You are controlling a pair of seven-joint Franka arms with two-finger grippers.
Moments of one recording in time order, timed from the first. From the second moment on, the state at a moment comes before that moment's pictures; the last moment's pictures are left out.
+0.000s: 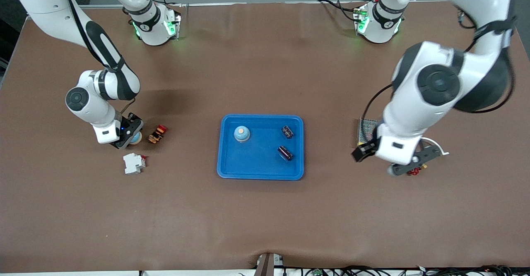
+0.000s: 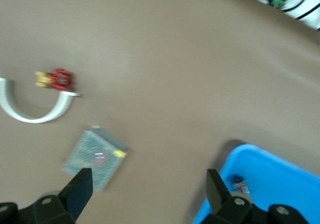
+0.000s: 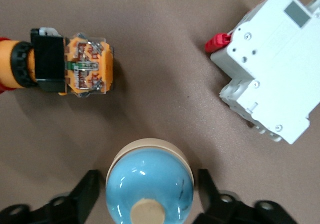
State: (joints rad) left arm -0.06 0.42 -0.34 -1.34 0.22 1.78 -0.79; right arm -0.07 0.40 0.01 -2.33 -0.05 2.75 -1.03
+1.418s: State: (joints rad) left arm 0.01 -0.03 -0.09 -1.55 0.05 1.54 -0.24; right arm -0.07 0.30 0.02 -2.28 -0.04 2.56 -1.00
